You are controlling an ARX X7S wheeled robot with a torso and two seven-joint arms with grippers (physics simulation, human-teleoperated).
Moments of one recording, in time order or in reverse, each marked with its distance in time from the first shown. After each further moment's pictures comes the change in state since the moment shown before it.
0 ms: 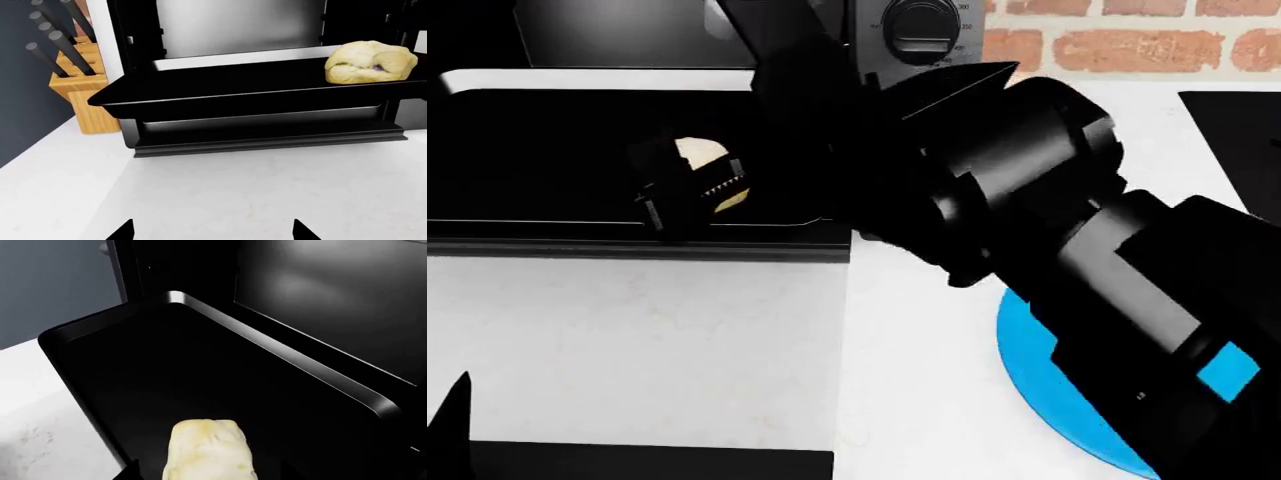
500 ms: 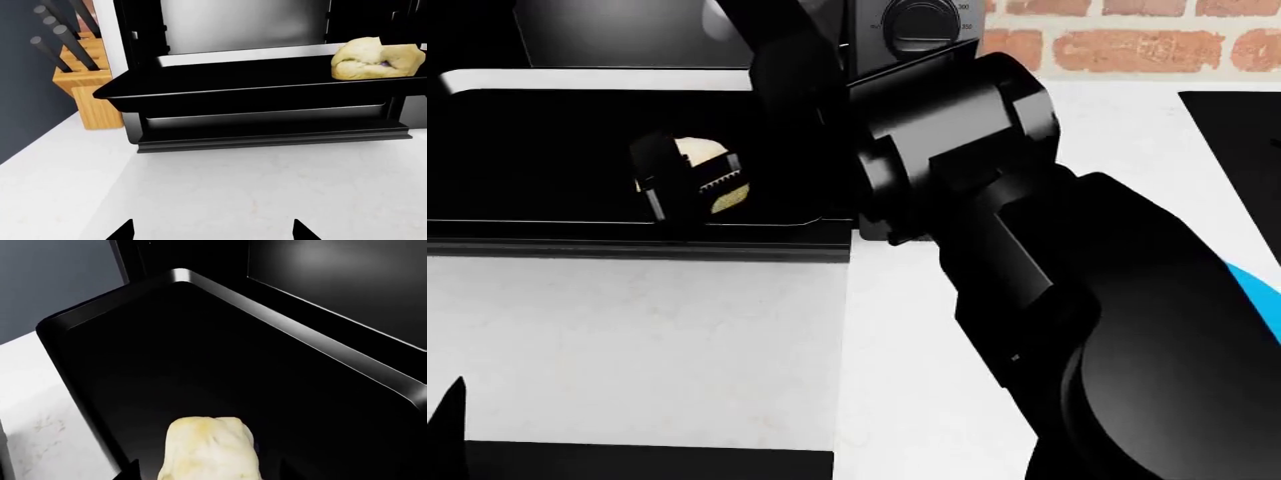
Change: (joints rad) left arm 0.022 0.008 -0.016 -0.010 0.011 0.019 0.016; right arm 0.016 -0.206 -0.060 0.425 -0.050 0.060 -0.306
